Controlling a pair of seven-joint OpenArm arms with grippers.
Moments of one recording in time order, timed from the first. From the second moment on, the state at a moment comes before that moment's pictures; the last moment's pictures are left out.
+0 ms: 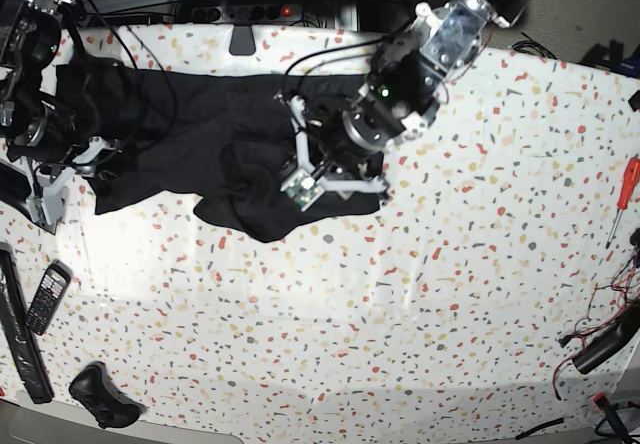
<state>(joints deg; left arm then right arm) -2.0 -4.5 36.9 91.3 -0.2 -10.8 34.6 -6.3 23.2 29.5 100.9 39.4 27.9 -70.5</state>
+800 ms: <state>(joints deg) -0.4 5.5 44.4 92.7 -13.7 -18.9 30.2 -6.3 23.2 29.5 100.9 39.4 27.8 -70.5</state>
